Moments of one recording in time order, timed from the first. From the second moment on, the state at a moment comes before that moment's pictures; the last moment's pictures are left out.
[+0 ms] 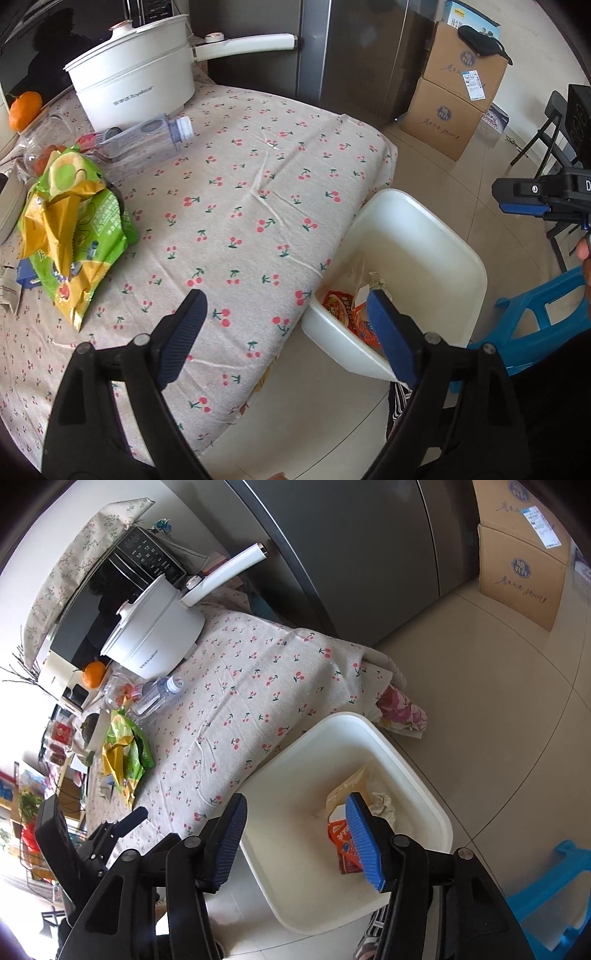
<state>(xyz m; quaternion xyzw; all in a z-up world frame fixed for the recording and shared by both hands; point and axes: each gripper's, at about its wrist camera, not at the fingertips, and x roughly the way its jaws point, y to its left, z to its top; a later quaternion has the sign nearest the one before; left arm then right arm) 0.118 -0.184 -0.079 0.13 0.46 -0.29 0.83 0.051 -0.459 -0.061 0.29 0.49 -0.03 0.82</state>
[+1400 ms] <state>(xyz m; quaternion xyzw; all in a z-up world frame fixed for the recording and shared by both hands) 0.246 -0.006 -0.056 -0.02 0.42 -0.13 0.90 0.244 -0.229 -0.057 0.21 0.54 0.05 0.81</state>
